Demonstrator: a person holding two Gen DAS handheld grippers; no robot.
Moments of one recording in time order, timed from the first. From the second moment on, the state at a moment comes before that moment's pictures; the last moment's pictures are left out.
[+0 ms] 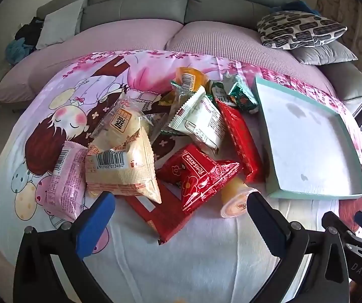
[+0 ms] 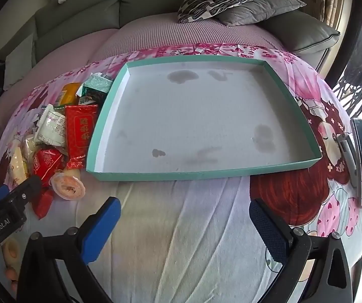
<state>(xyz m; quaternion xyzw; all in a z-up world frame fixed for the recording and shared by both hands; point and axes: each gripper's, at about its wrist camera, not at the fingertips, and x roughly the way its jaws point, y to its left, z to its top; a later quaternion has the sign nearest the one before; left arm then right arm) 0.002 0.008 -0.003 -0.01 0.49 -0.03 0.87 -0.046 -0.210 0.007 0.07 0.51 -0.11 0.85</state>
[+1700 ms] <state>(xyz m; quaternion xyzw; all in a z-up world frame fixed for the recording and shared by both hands) 0.003 0.014 0.005 0.00 0.47 -0.05 0.88 -0.046 -0.212 0.006 0.07 0.51 -0.11 0.85</state>
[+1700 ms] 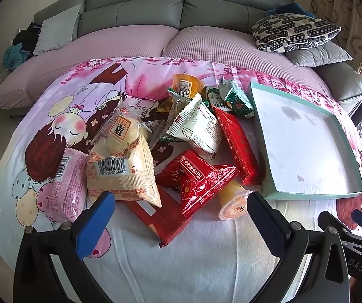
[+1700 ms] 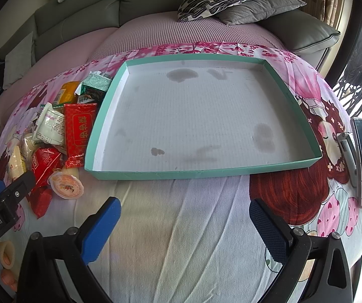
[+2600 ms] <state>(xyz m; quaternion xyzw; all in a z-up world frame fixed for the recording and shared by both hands) 0.004 0.015 0.003 0.00 0.48 -0.04 0.87 -0.046 -0.212 0.005 0.07 0.51 -0.11 0.85</state>
